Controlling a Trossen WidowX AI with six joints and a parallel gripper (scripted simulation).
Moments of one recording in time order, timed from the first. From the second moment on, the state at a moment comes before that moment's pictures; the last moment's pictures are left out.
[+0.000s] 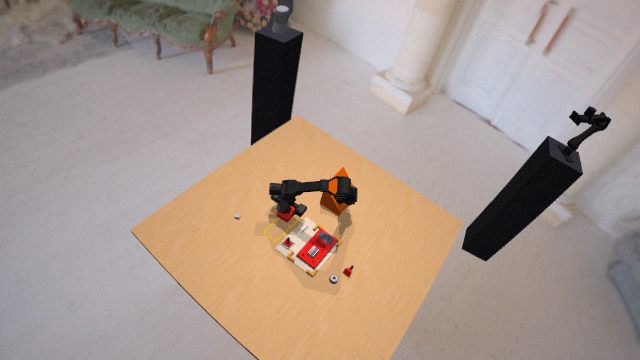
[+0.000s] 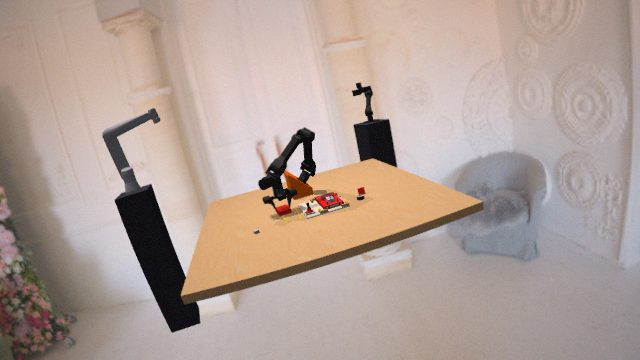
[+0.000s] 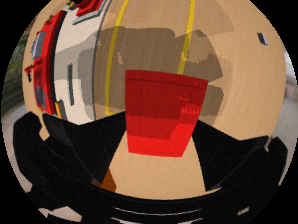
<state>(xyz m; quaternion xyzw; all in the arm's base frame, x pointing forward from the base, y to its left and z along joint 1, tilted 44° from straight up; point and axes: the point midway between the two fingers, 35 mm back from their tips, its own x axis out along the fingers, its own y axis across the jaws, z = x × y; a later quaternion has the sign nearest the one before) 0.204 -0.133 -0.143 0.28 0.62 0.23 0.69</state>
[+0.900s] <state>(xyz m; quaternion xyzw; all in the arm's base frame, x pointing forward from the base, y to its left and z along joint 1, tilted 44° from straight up) 0.194 -0.183 -0.089 0.29 0.62 0.23 0.69</state>
